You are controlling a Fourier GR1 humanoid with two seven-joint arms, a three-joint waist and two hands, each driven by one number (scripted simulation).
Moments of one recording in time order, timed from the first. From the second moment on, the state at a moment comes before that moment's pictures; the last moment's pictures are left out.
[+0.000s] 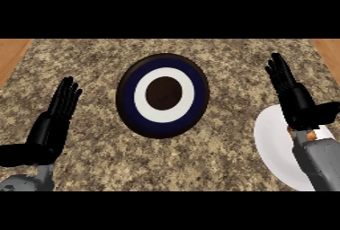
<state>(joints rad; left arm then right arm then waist) -0.08 0.41 -0.20 -1.62 0.32 0.22 -0.13 -0.33 -0.43 0.18 -1.37 -0.30 -0.15 -0.14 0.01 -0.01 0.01</state>
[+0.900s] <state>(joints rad) -0.26 0.51 -0.14 -1.60 0.28 0.16 0.05 -0.36 -0.30 0.26 -1.04 0.14 -0.63 -0.23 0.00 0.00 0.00</state>
